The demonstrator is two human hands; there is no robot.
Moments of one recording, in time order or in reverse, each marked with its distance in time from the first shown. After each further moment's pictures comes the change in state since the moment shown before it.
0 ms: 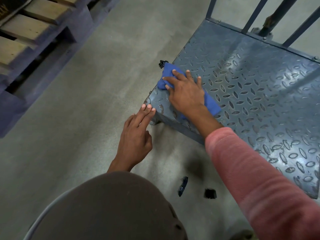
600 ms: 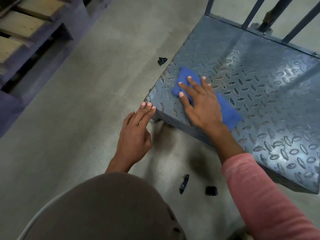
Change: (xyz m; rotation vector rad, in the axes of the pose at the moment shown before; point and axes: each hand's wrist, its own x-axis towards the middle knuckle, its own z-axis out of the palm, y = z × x) left_hand 0.002 -0.004 -0.004 0.021 -0.016 0.031; right_hand -0.055 0.040 0.008 0.200 0.103 0.031
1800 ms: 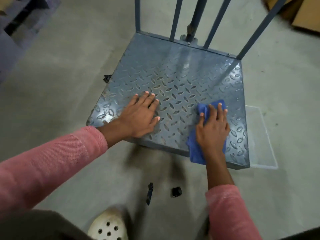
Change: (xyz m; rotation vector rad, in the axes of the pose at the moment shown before) left_hand 0.150 0.124 0.036 0.459 -0.573 0.406; right_hand -0.108 0.118 -0.054 -0.029 0.424 0.714
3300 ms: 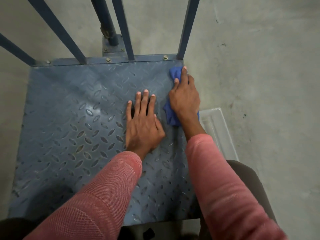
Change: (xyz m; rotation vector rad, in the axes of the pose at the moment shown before) left_hand 0.242 0.161 -0.018 -0.156 0.172 -0.150; right_hand 0.279 0.064 0.021 0.108 -0.155 0.284
